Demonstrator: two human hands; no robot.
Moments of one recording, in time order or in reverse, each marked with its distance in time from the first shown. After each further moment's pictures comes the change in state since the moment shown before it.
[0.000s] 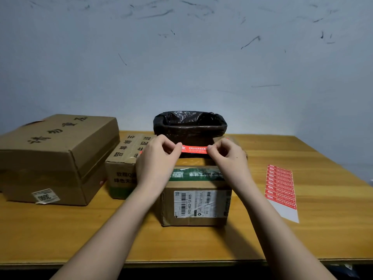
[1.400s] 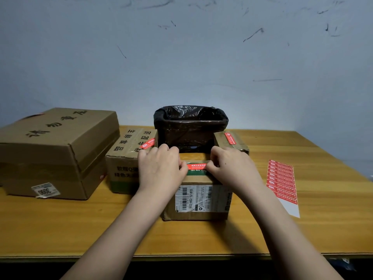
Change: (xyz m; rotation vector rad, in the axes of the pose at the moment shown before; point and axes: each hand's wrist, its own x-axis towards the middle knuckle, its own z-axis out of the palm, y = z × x) left_hand -0.020 0.002 0.001 0.673 -0.135 0.230; right_hand -0.010 -0.006 -0.008 -0.836 -0.267 -0.227
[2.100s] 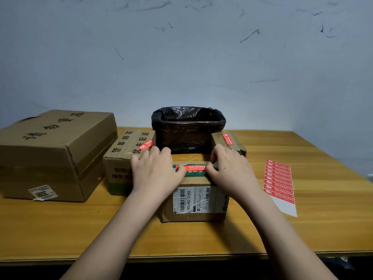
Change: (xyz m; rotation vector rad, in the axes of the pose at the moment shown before) left_hand 0.001 -0.008 0.003 -0.016 -0.106 -0.068; right_hand -0.007 0.001 0.008 0.063 0.039 0.079
